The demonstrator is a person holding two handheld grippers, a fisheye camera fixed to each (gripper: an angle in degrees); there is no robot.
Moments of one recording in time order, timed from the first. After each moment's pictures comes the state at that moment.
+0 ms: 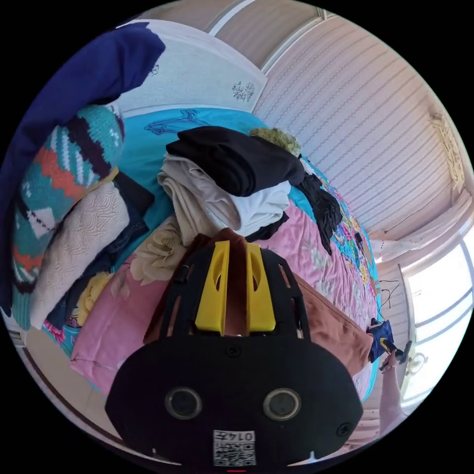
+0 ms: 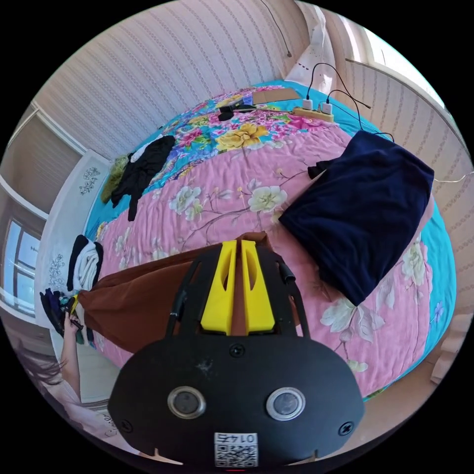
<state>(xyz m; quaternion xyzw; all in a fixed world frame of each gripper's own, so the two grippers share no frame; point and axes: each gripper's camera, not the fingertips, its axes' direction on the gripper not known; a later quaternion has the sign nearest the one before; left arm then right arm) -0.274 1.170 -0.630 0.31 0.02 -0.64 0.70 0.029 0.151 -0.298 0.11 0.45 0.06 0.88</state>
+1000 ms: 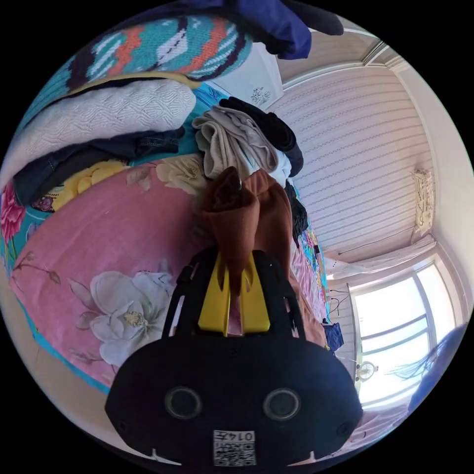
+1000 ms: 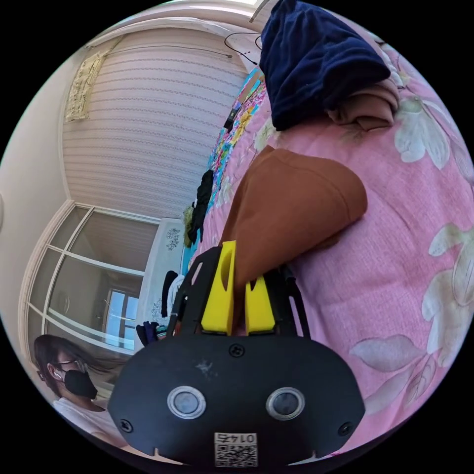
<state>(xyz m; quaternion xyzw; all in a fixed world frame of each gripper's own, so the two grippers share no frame) -0.186 1.244 -0.542 0.39 0.17 -0.66 0.62 0.116 0.297 -0.253 0.27 0.10 0.12 0.95</state>
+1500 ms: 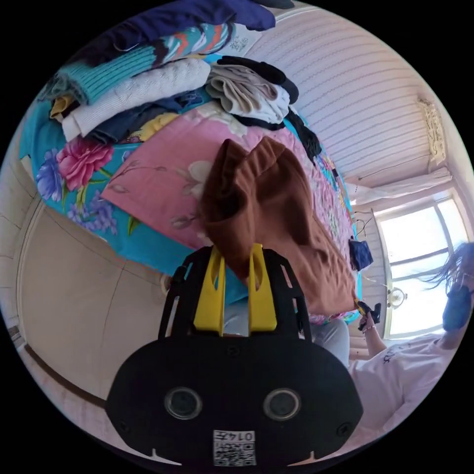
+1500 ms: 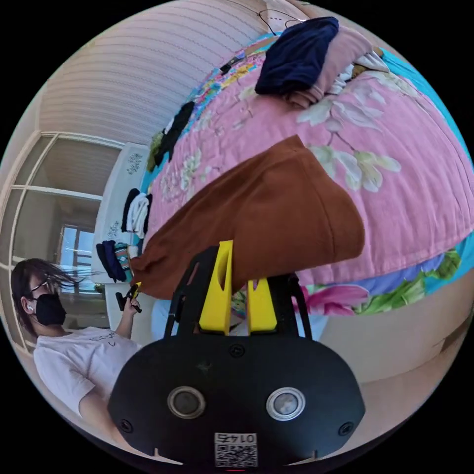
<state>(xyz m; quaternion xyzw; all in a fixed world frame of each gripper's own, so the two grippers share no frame) -0.047 1.269 -0.536 0.21 0.18 -0.58 0.76 -0.011 0.375 -0.264 0.04 0.30 0.15 0.94</state>
